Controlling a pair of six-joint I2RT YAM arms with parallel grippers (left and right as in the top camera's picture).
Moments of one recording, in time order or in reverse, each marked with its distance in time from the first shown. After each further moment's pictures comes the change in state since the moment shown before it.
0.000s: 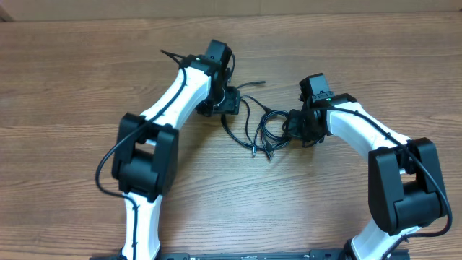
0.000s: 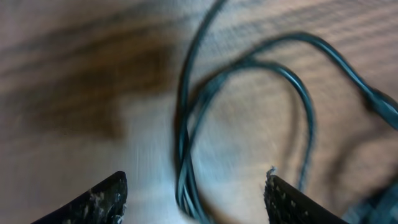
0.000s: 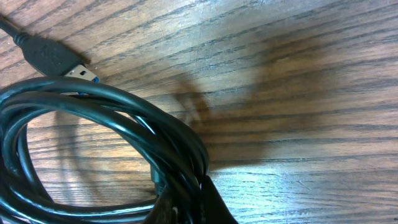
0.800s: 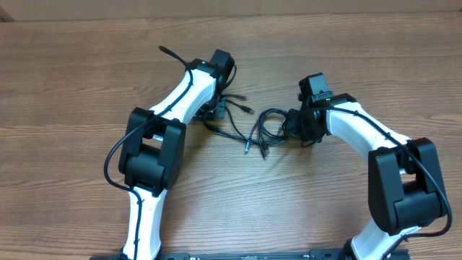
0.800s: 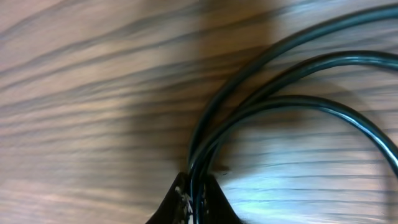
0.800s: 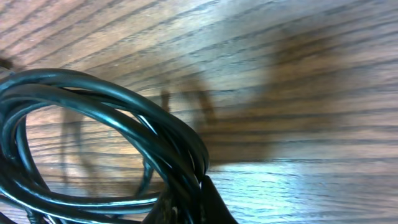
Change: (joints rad) left arm 0.000 0.048 0.008 -0.146 -0.366 -0.067; right arm 0.002 0.000 0.000 0.010 -0.031 0.008
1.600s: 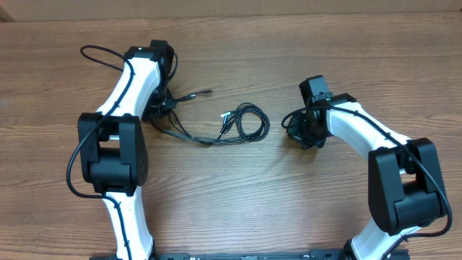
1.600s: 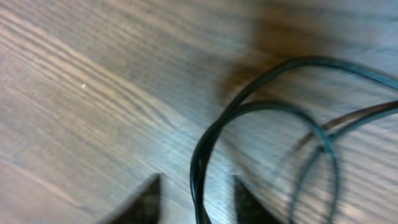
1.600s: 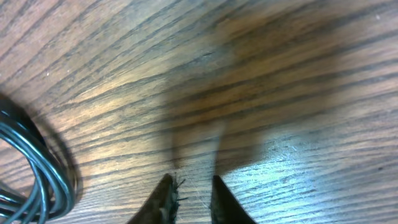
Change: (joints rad) left arm 0.280 -0.083 0.000 -0.180 -0.065 -0.220; right arm -0.001 0.000 0.000 -0.067 0.061 0.174
